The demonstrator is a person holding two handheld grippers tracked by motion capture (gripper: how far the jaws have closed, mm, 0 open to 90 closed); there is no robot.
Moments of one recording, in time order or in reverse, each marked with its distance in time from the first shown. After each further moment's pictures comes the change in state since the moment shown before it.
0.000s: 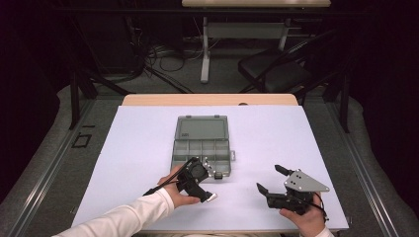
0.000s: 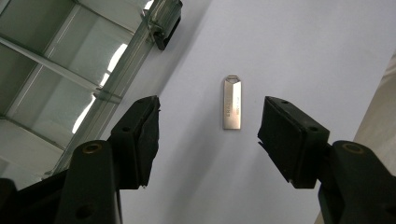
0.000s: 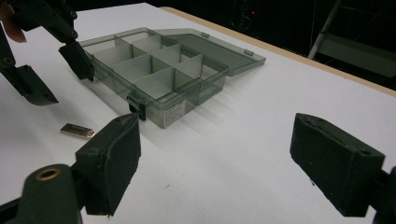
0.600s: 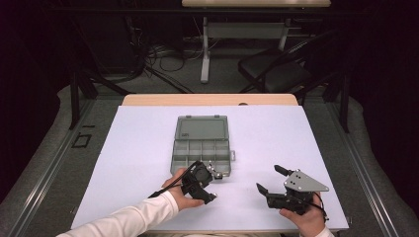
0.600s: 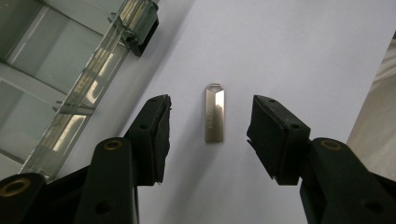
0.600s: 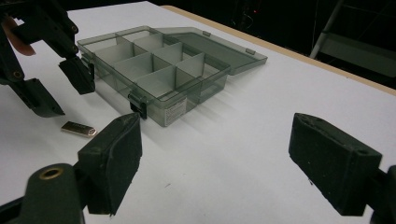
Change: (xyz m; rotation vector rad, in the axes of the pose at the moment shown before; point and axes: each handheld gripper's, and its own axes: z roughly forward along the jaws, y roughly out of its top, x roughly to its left) left arm -0.008 0.002 0.012 -0.010 -0.027 -0.002; right arm 0.000 0.000 0.000 0.005 0.005 -0.005
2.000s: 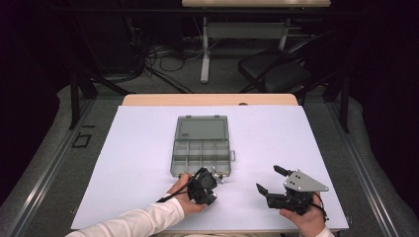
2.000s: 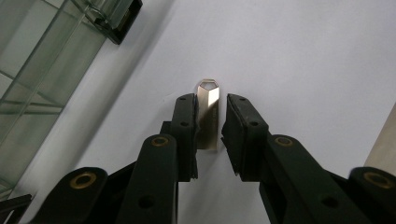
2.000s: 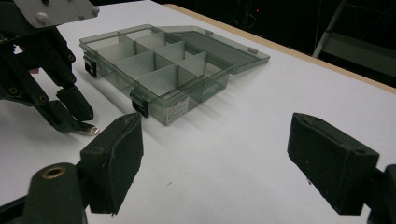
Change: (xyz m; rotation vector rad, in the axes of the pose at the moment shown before) left arm -0.012 -0.002 0.023 0.036 0.041 -0.017; right arm 0.000 -0.001 0.000 0.006 0.010 0.003
